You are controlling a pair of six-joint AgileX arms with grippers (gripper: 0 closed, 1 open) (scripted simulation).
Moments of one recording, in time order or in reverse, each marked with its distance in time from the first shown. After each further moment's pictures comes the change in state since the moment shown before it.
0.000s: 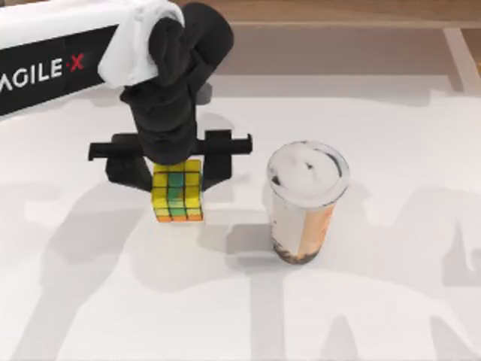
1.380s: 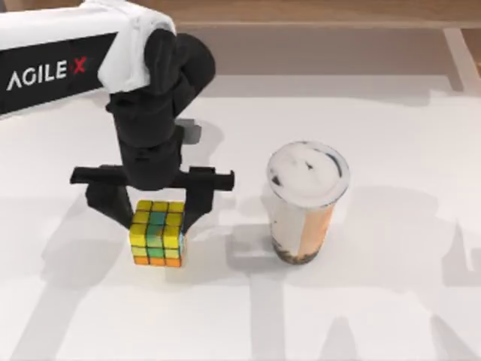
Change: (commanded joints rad) left arm 0.030 0.040 -0.022 -0.165 0.098 0.116; right arm 0.000 0.000 0.000 0.000 0.000 0.000
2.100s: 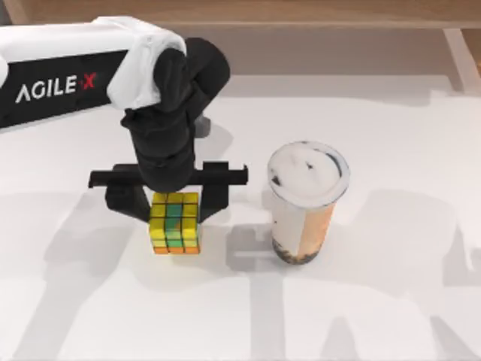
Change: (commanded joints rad) left arm -0.036 -0.007 -0.057 0.181 -0.048 -0.096; right arm 0.000 0.000 0.000 0.000 0.000 0.000
